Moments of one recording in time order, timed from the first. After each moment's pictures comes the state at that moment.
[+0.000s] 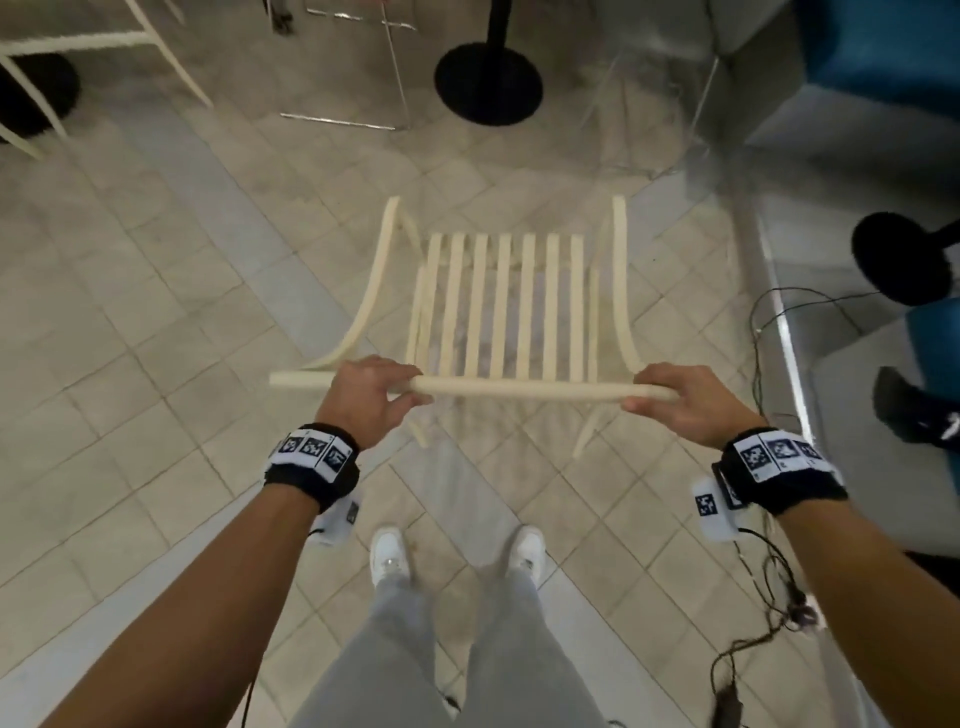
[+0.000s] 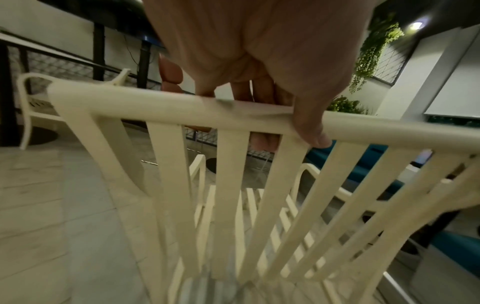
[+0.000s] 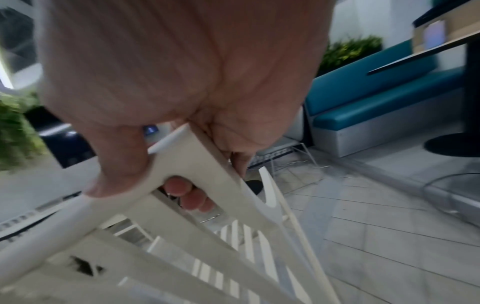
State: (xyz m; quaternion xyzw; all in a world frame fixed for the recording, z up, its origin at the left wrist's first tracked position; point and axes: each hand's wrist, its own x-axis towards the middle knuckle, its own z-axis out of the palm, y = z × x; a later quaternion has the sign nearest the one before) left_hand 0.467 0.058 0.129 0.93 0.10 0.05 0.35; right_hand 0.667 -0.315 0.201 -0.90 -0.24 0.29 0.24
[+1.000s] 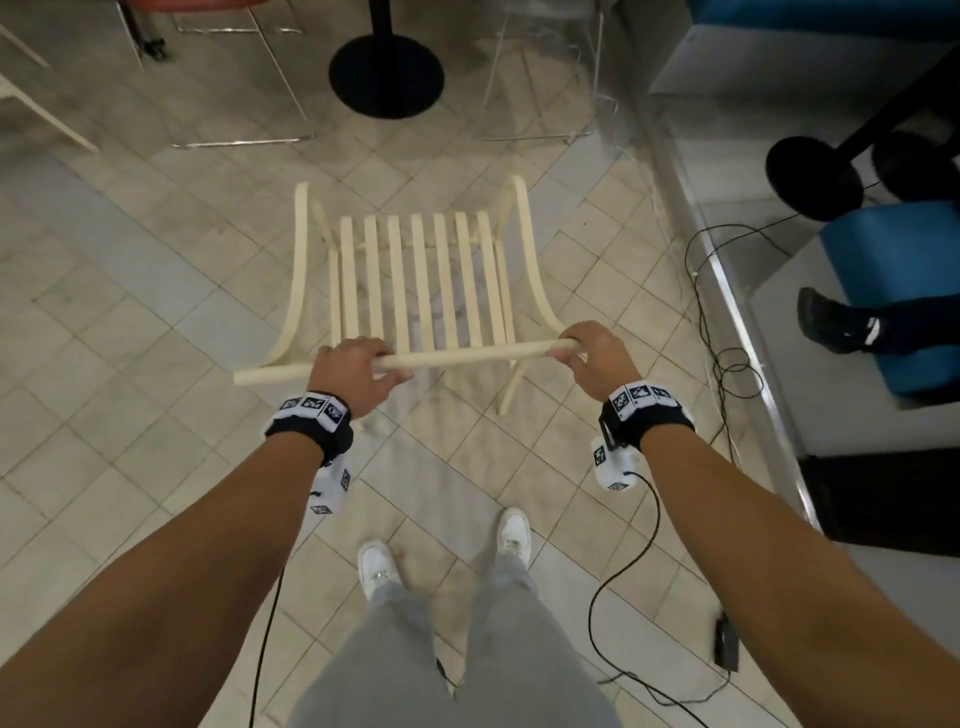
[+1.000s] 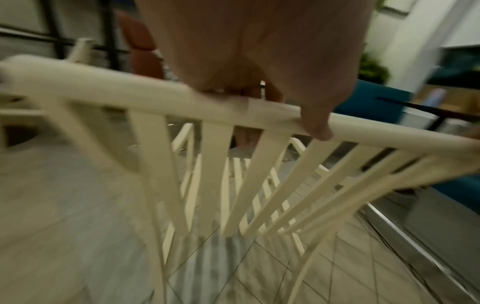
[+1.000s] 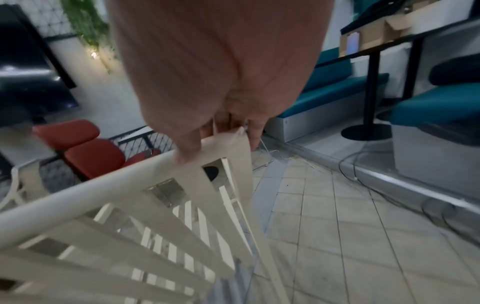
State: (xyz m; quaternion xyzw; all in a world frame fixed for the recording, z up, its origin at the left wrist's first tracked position) left_hand 0.571 0.011 0.109 0.96 0.12 -0.11 0.22; right_hand 0.696 -0.340 0.107 -0.95 -0.14 0.14 0.24
